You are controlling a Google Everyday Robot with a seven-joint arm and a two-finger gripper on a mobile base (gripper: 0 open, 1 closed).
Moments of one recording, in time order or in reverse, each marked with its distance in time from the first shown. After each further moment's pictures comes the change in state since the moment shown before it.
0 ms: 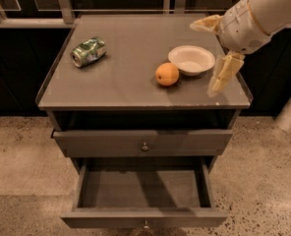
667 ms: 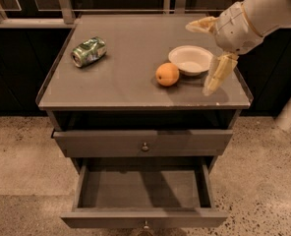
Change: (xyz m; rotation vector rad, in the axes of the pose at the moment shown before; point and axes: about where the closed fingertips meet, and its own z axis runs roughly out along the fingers) arm 0.000 -0.009 0.014 -0.008 -0.036 -0.015
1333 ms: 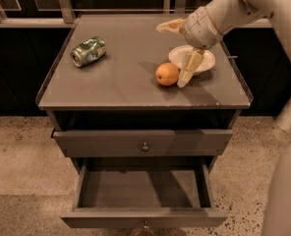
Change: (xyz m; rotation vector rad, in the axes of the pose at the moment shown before) arm -0.006 -0.052 0.075 -0.079 -0.165 -0.112
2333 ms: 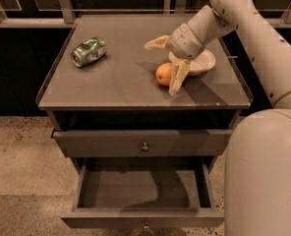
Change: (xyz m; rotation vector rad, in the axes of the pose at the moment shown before) arm 0.018 -0.001 0.065 -0.166 -0.094 0.015
